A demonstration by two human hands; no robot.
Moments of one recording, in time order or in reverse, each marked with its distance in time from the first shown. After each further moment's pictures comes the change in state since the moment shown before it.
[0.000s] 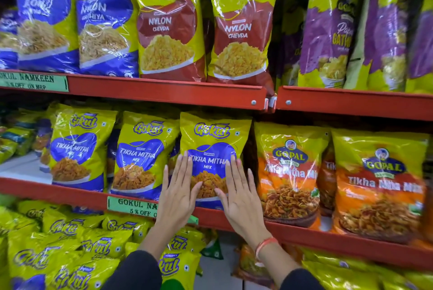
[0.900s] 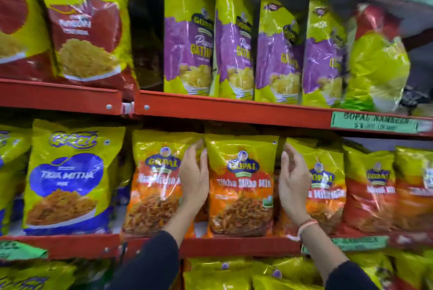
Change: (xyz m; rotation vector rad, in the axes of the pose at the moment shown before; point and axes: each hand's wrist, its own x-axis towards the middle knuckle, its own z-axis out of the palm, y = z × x) left_hand 0.099 0.339 0.028 -0.959 0.257 -0.195; right_hand -0.050 0.317 -0.190 0.409 0.598 0.570
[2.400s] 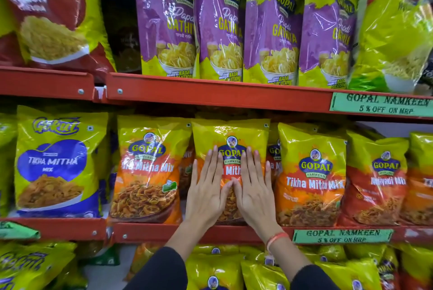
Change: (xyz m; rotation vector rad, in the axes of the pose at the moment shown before) left_hand -0.076 -0.027 0.047 0.710 -0.372 0.357; right_hand -0.059 0.058 0.031 -0.609 -0.416 -0.474
